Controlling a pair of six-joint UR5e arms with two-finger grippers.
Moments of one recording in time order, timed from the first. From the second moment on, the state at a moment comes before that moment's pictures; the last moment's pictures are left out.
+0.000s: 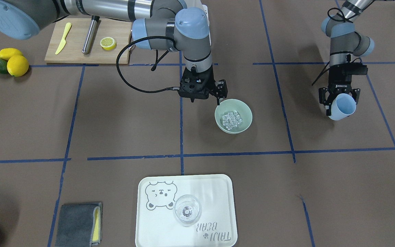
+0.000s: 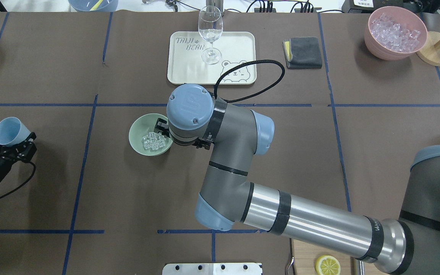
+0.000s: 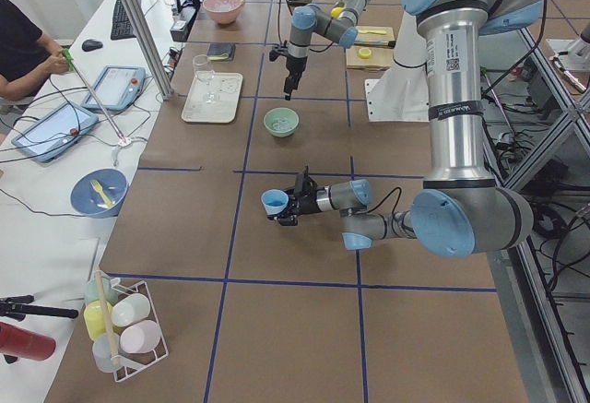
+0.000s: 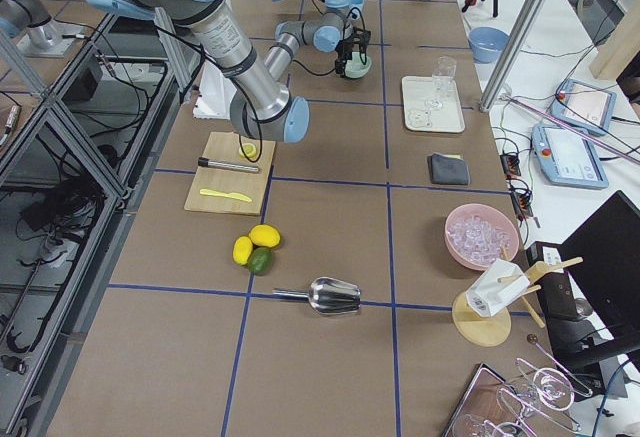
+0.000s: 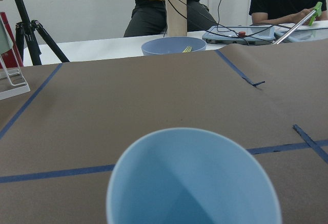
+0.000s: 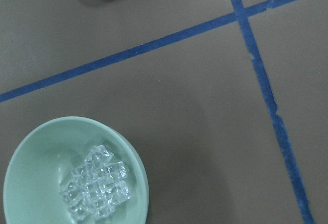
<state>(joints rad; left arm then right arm) -0.39 -1.40 -1.41 -3.07 -0.81 -1.04 0.43 -0.61 1.39 -1.40 1.75 1.59</state>
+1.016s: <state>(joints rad) -0.39 -1.40 -1.42 -3.08 -0.82 -1.03 0.42 -0.50 1.16 -1.31 1.69 1.59</state>
